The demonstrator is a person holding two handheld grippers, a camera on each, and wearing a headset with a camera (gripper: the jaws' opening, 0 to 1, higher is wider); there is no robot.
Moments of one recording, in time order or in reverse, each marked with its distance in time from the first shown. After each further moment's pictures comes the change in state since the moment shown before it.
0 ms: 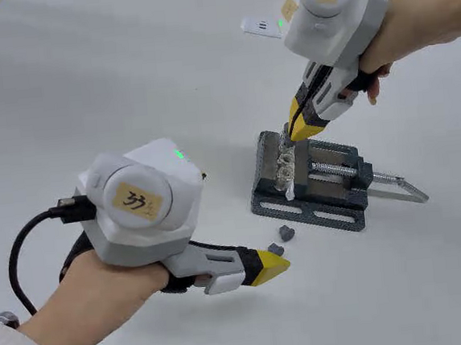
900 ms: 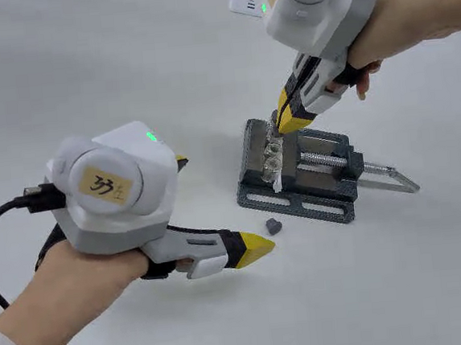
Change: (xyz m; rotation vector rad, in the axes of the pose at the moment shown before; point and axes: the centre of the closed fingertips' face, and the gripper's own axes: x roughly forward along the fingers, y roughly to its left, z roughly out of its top) left arm 0.010 0.017 0.002 -0.045 -0.012 0.016; right arm 0.004 0.002 -0.002 0.064 0.005 -0.018
